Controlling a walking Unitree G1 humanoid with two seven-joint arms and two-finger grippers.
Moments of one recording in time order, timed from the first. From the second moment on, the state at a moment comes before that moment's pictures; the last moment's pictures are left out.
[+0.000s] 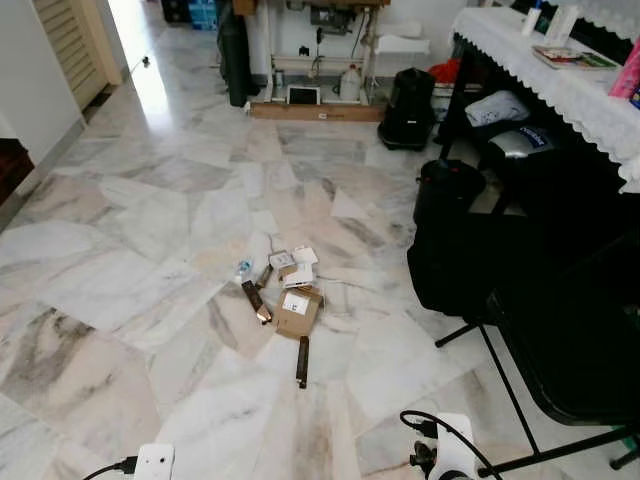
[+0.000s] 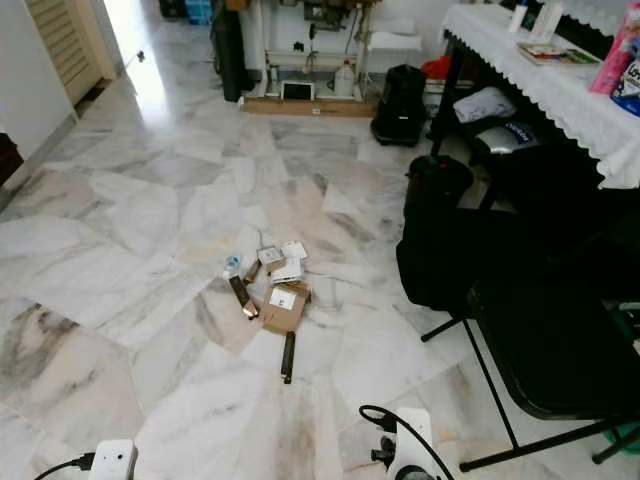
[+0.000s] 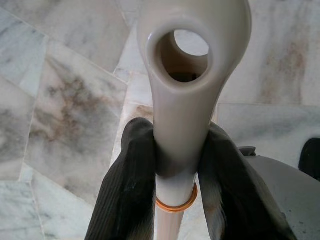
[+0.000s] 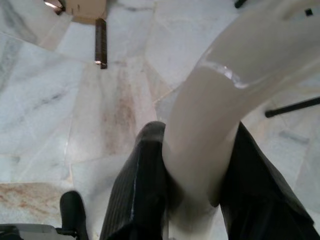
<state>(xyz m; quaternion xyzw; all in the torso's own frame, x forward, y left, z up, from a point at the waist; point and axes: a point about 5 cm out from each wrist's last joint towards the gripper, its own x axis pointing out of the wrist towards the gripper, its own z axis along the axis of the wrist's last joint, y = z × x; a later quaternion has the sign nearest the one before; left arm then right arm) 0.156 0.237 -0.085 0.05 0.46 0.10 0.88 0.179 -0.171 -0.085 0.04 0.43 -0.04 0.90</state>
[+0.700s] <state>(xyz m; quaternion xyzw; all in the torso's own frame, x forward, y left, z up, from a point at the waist) 0.154 0.239 -0.084 0.06 0.44 0.13 0.88 0.185 -0.182 -0.081 -0.14 0.42 -0.04 0.90</state>
